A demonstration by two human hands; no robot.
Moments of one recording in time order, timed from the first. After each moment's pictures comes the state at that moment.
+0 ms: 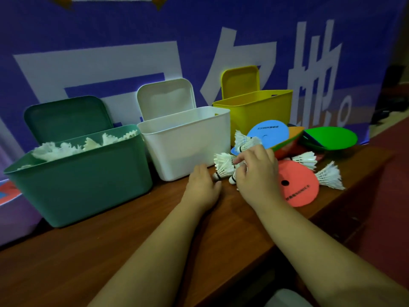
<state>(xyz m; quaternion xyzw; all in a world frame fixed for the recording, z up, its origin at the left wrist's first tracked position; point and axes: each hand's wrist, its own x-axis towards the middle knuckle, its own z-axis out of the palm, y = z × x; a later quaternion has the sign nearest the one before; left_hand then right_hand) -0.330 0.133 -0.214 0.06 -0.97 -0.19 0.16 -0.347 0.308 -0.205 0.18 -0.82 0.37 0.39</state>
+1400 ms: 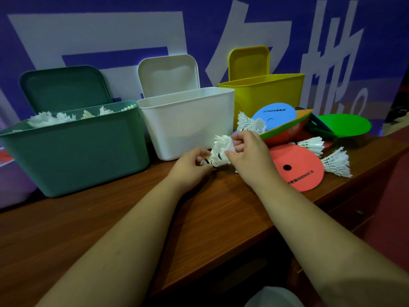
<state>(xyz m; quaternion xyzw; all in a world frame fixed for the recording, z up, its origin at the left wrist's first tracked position) -0.310 0.115 -0.215 0.06 -0.90 -0.40 0.16 -0.368 0.302 -0.214 0.25 -0.78 0.53 0.23</state>
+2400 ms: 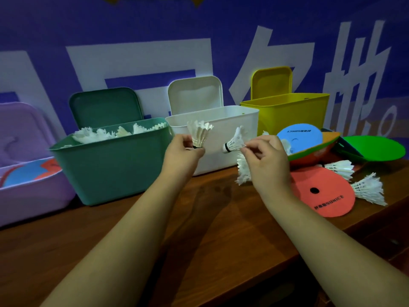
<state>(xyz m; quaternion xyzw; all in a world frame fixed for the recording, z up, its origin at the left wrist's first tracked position) -0.269 0.080 -0.129 0.15 -0.79 -0.48 0.35 -0.351 0.268 -0.180 0.26 -0.70 0.57 0.34</state>
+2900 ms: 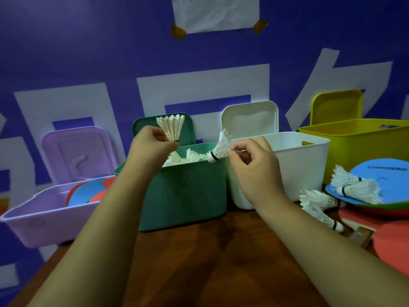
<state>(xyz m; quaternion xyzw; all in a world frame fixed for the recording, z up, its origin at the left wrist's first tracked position) -0.195 -0.095 -0.024 0.25 -0.80 -0.34 0.43 -0.312 0.111 -0.099 0.38 -0.64 0.61 0.28</state>
